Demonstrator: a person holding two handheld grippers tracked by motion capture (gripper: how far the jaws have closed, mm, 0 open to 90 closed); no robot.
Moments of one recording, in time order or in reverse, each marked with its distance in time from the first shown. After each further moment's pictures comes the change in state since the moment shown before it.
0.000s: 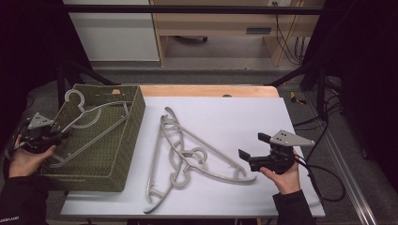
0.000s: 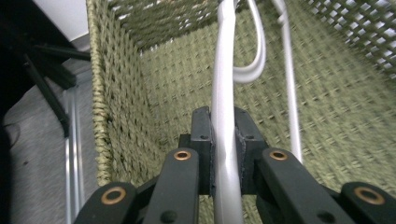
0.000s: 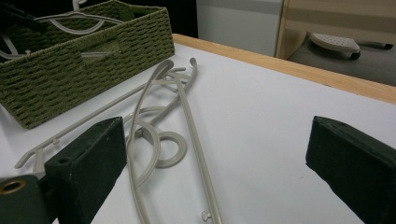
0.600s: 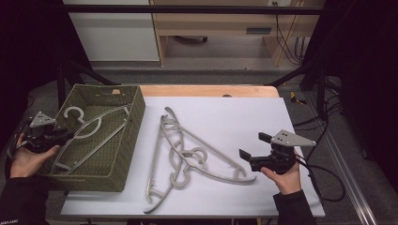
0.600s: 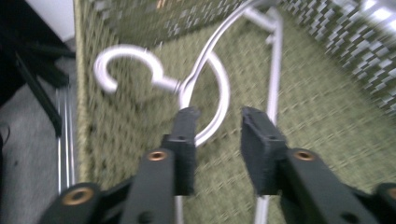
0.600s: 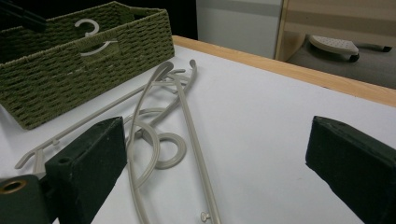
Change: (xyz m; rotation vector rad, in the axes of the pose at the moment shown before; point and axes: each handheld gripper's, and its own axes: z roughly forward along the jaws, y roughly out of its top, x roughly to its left) left arm -0.015 0.012 -0.011 -0.033 -0.026 -0.016; right arm 0.000 0.001 -0.002 -0.006 -0.002 -0.002
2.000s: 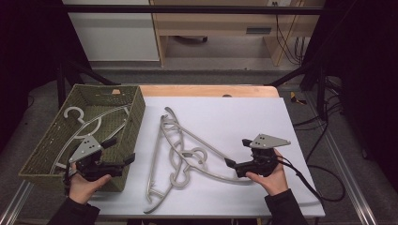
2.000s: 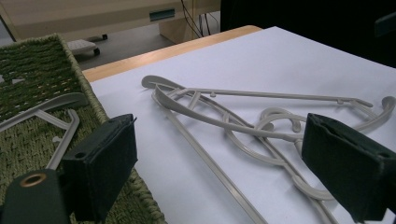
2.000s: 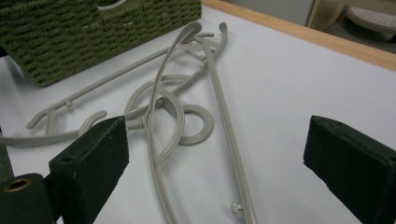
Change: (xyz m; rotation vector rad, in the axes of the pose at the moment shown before) left arm -0.162 0.010 -0.015 -0.348 -0.352 -0.006; right arm 0.021 -0.010 0.034 0.138 0.083 -0.069
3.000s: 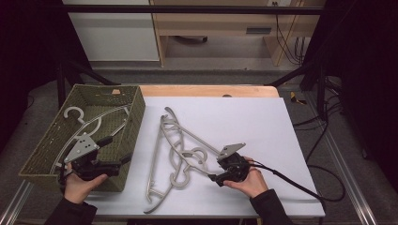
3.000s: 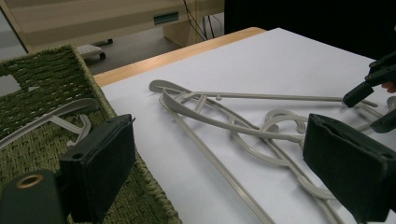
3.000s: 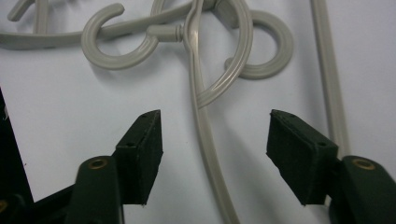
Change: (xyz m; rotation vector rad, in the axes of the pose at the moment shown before) left arm 0.003 0.006 -0.008 -0.004 0.018 0.025; right arm 0.031 -0.019 0.071 0.387 0.115 -0.104
